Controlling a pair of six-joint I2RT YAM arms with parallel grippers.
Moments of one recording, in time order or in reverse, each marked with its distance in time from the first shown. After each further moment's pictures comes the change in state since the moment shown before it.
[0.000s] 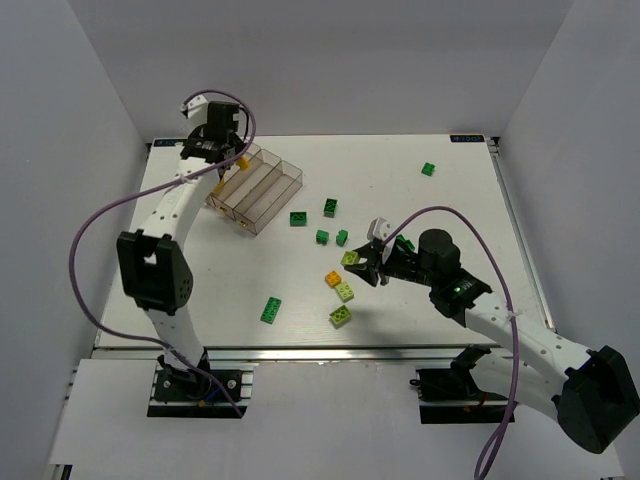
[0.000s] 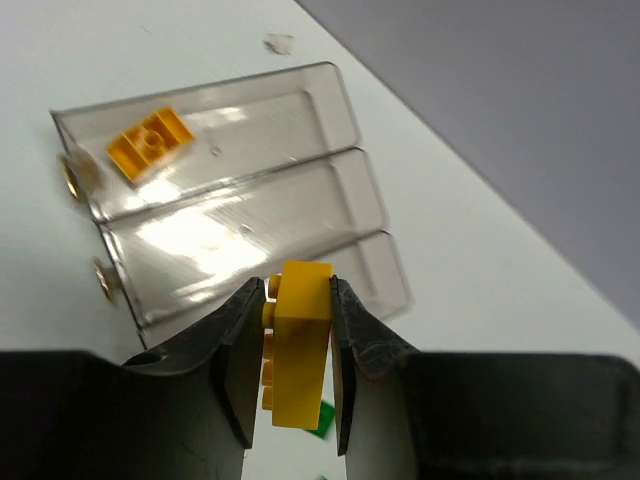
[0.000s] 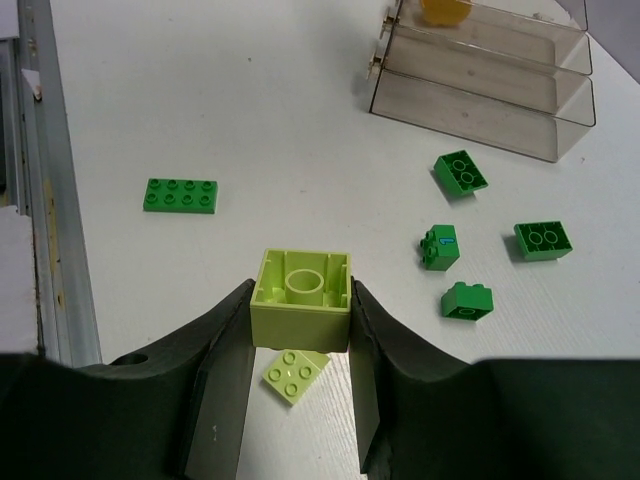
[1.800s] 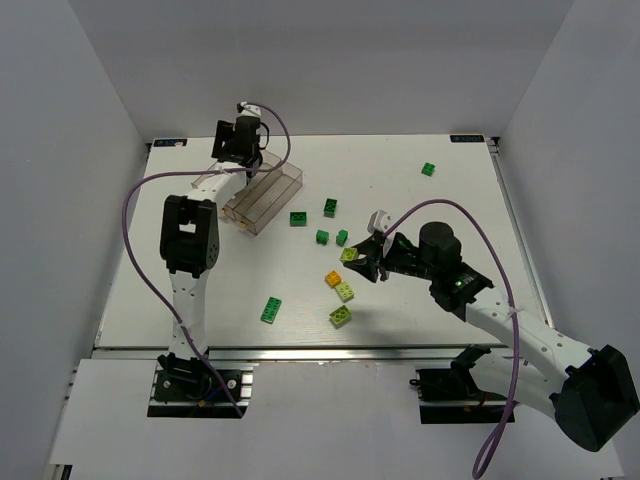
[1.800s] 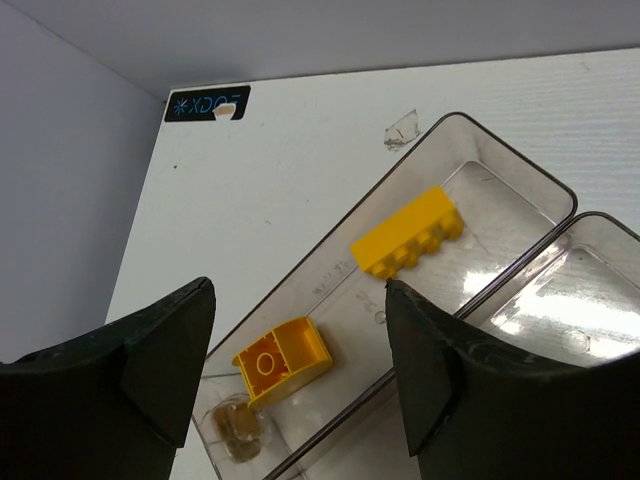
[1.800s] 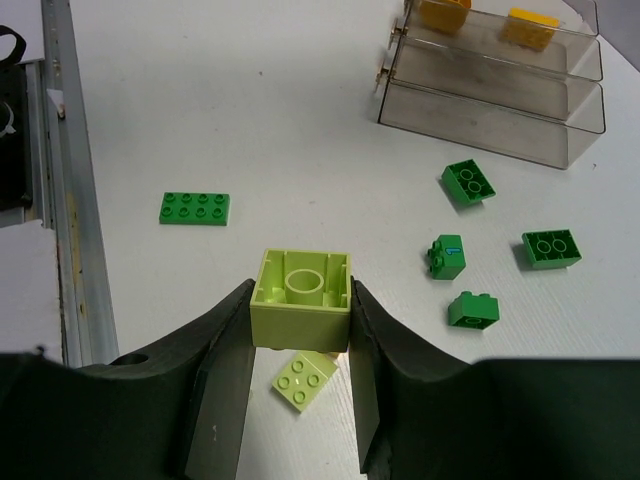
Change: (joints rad) left arm 0.001 0.478 0.131 0.507 -0.236 1.059; right arm -0.020 0.018 0.063 -0.047 -0.042 0.034
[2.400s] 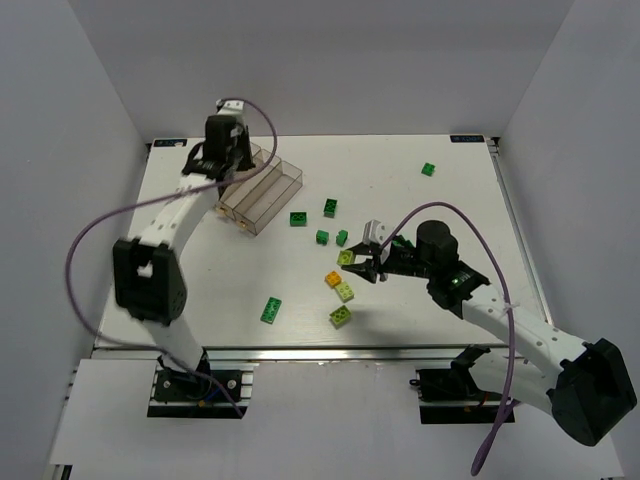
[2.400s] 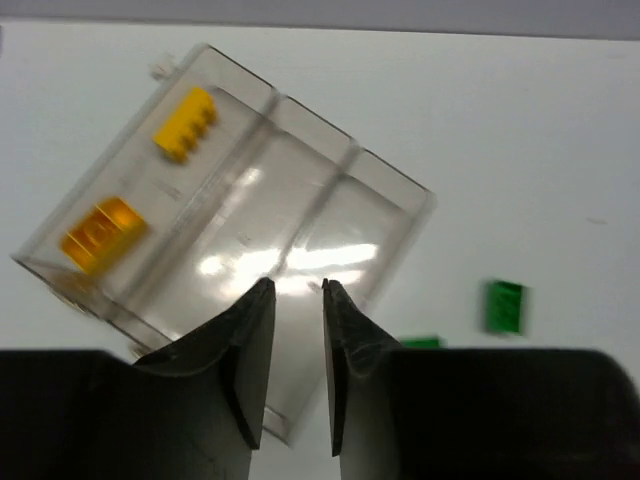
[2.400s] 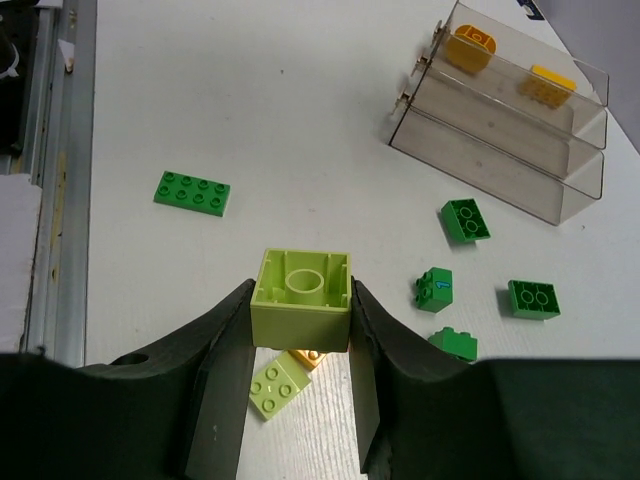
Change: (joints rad) left arm 0.001 -0.437 -0.255 -0.230 0.481 -0.360; right arm -0.005 0.031 0.001 0.021 -0.101 -0.167
